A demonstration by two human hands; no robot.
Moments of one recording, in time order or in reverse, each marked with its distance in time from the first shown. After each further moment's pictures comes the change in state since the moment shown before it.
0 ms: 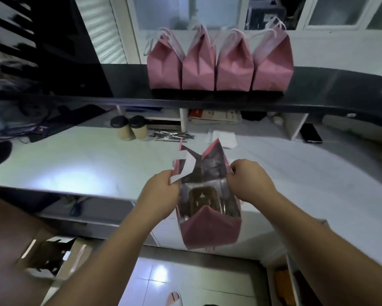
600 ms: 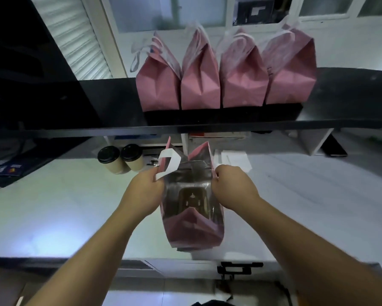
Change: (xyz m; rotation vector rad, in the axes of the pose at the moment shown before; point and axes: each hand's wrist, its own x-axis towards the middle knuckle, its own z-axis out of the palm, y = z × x) left_hand 0.211 -0.021 -0.063 0.063 0.009 0.023; right_hand 0.162 -0.097 0.033 0.032 -0.034 0.073
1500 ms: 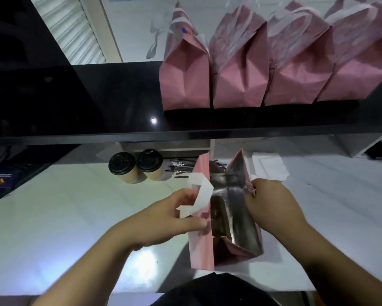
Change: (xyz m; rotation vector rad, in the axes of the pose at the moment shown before) left_hand 0.096 -0.085 -0.055 -0.296 -0.806 0.069; right_hand 0.064 -0.050 0.042 -0.104 0.029 0.113
